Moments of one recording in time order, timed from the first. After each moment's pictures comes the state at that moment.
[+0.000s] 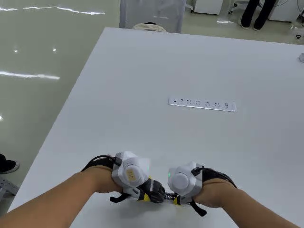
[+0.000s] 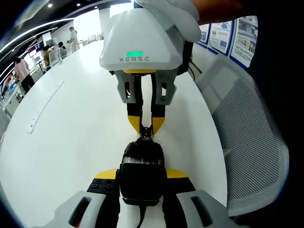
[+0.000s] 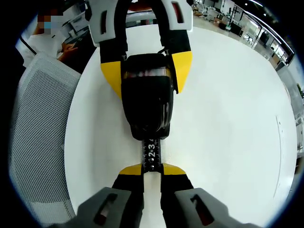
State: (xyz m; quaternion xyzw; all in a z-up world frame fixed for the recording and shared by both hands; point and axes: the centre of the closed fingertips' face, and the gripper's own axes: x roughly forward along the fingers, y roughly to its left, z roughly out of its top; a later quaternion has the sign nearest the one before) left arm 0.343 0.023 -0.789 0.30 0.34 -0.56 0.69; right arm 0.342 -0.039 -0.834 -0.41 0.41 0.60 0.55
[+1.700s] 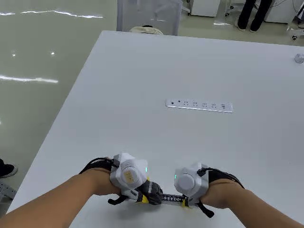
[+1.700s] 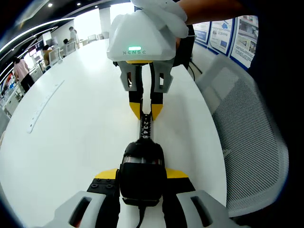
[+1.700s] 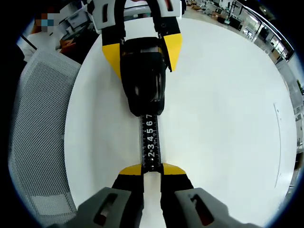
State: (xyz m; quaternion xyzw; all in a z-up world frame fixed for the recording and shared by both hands) left arm 0.342 0.021 -0.790 0.29 0.35 -0.56 0.69; right arm 0.346 -0.072 -0.833 -0.42 0.43 0.58 0.54
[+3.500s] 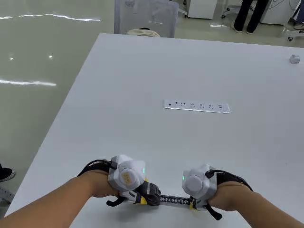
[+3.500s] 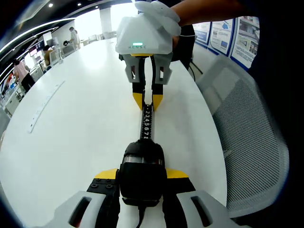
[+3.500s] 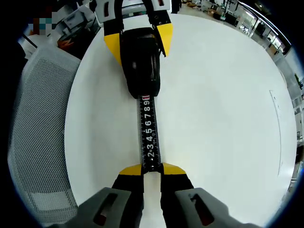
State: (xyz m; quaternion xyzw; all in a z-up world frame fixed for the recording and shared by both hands) left arm 0.342 0.021 -0.791 0.29 0.35 -0.56 0.69; right arm 0.347 -0.101 -0.834 -0.42 0.45 0.57 0.55
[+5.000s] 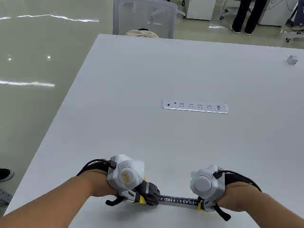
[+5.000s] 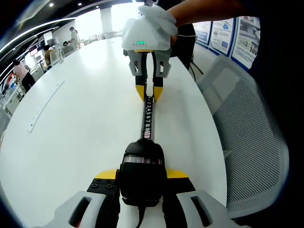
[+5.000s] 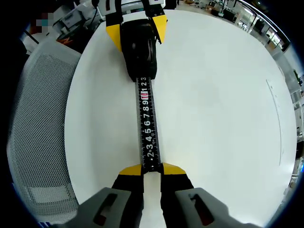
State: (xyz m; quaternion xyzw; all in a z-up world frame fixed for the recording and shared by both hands) left arm 0.342 0.021 -0.791 0.29 0.35 -0.56 0.69; right arm 0.348 -0.132 -0.833 -0.42 0.46 0.56 0.55
